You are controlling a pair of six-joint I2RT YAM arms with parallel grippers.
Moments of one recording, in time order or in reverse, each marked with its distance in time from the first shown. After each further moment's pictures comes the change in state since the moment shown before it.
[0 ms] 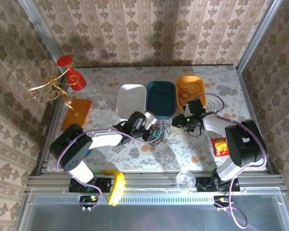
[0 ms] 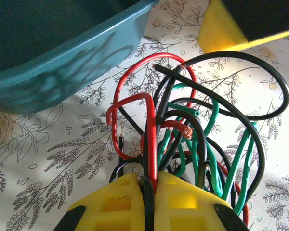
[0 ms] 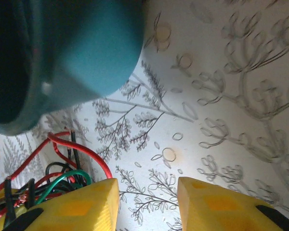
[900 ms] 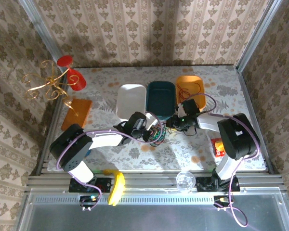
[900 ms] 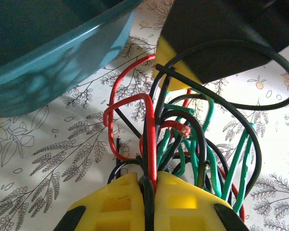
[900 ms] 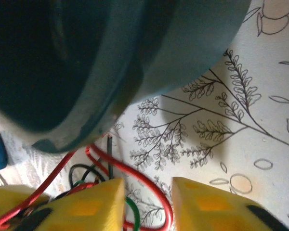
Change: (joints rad) left arm -0.013 0.000 -0.001 0.007 0.022 0.001; right arm 0.054 0.106 0.042 0.085 -0.087 -0.032
